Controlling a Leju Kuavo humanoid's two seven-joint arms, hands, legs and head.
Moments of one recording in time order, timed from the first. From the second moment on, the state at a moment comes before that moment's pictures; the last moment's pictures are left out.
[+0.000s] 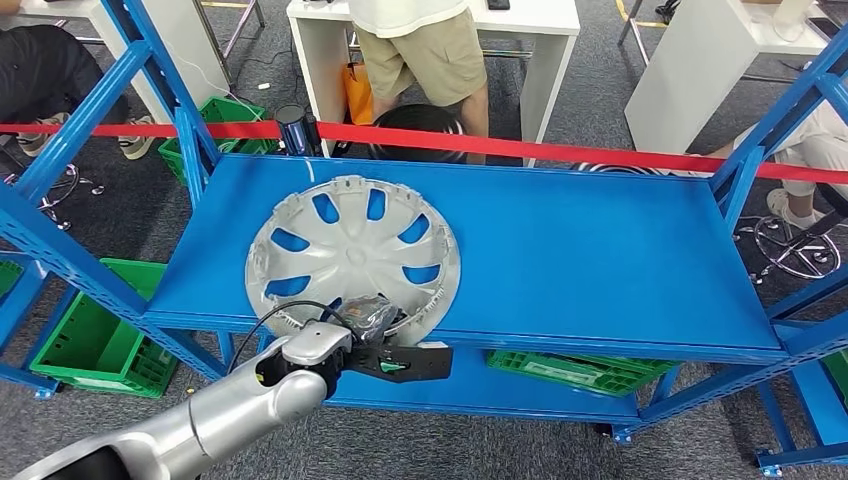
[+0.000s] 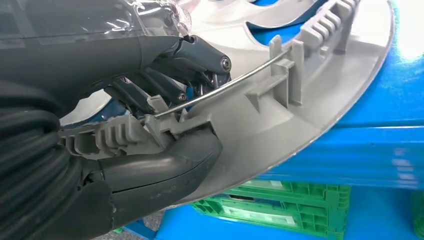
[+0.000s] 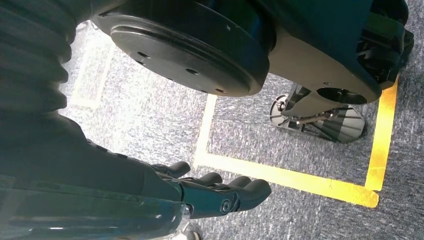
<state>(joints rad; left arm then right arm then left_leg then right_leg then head) -0.39 0.31 -0.80 -1.54 -0.65 -0.46 0.62 -0.13 0.03 0.72 -0.20 -0.53 -0.27 0.01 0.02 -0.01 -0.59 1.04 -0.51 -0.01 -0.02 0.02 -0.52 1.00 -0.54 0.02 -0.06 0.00</state>
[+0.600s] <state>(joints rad) -0.39 0.31 -0.83 -1.53 -0.64 -0.33 0.61 -0.13 0.03 0.72 -0.20 -0.55 -0.27 0.00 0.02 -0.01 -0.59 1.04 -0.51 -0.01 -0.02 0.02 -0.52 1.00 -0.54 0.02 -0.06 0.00</state>
